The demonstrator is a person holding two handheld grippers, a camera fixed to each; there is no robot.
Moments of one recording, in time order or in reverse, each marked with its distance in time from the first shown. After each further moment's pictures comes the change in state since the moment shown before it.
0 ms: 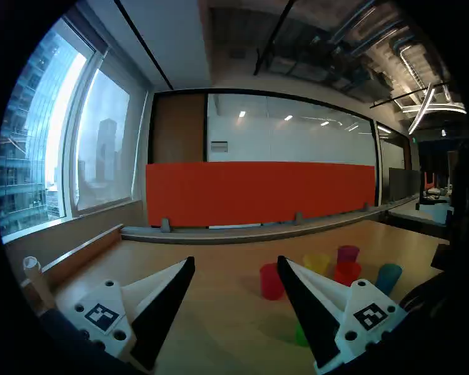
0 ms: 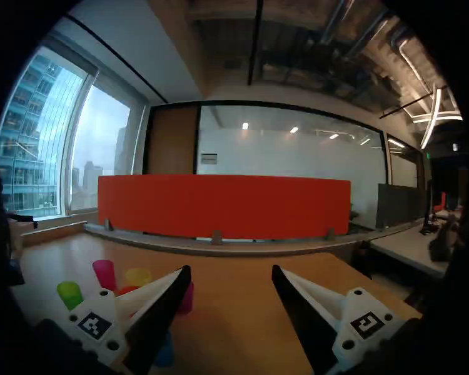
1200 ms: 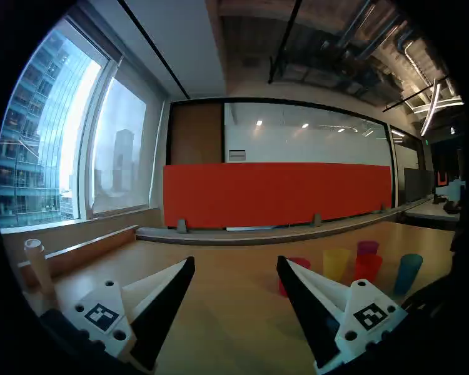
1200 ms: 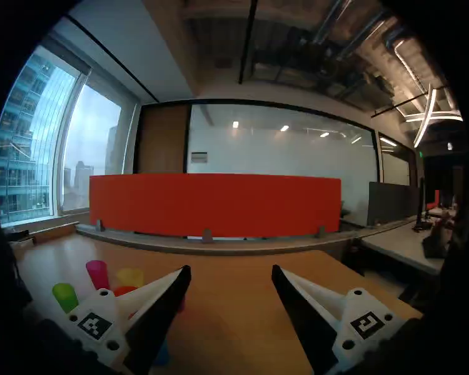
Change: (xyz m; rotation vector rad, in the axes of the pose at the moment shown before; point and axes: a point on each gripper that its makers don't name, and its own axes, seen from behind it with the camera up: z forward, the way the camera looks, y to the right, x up) left arm -0.043 -0.016 0.005 0.106 0.056 0.007; right arm -0.003 0.007 -0.004 -0.046 -0.015 -0.003
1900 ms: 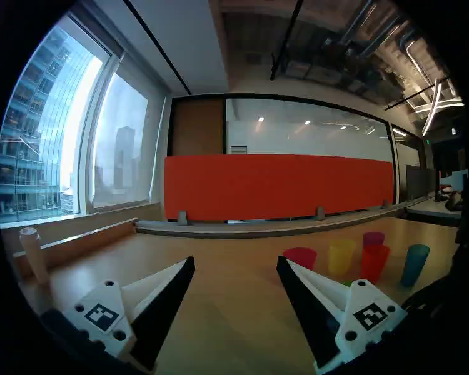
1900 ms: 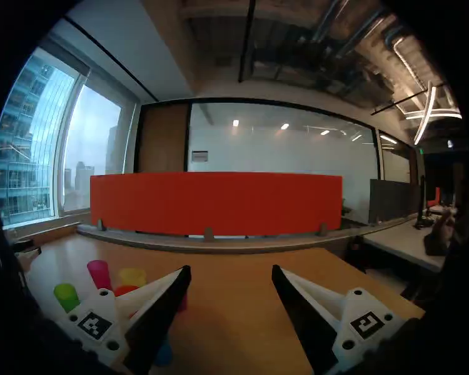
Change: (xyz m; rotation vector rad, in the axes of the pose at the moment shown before) left arm -0.029 -0.003 0.011 0.004 -0.014 -0.008; right arm -0.006 -0.003 0.001 0.003 -0.007 0.010
